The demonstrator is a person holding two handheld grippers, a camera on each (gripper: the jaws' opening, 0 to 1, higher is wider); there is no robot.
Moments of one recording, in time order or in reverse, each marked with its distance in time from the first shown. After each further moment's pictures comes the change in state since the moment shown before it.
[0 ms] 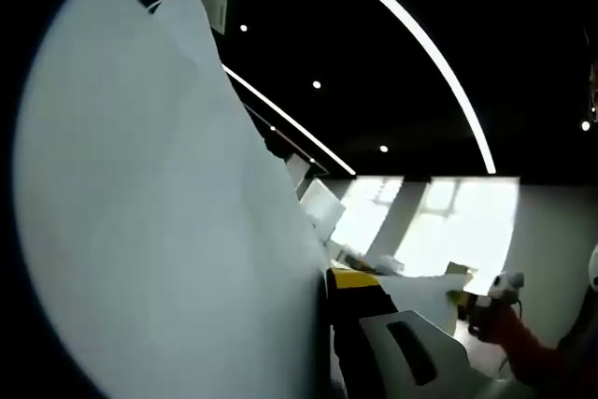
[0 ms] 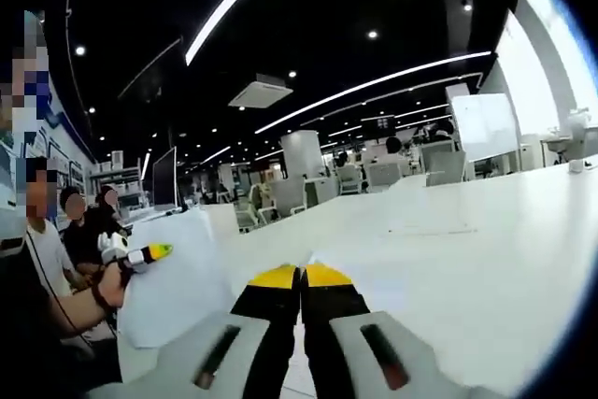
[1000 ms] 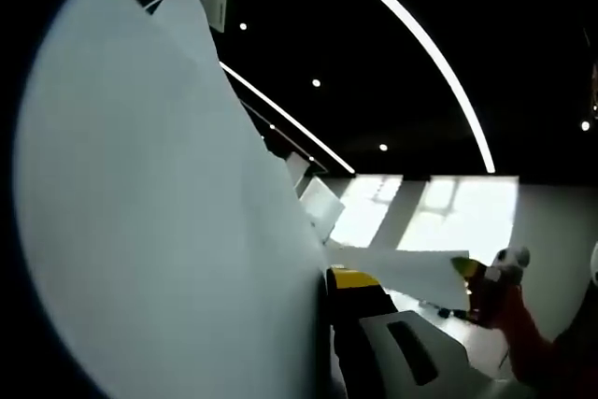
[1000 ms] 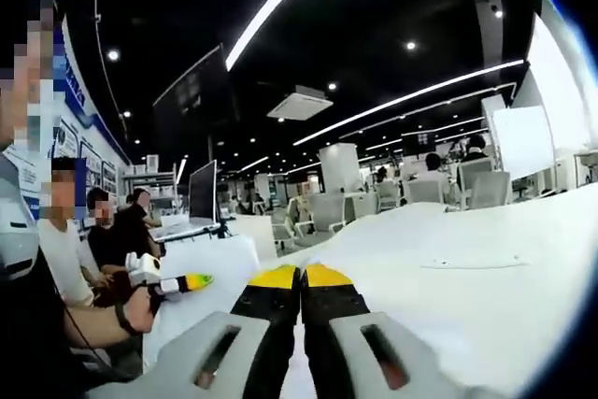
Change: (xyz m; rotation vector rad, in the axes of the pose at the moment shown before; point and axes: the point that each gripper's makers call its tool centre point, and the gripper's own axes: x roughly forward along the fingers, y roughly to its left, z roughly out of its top) left arm 0.001 0.000 -0.001 -0.002 0.008 -0.003; right arm 0.045 0.074 0.040 -0.043 -0.061 0.189
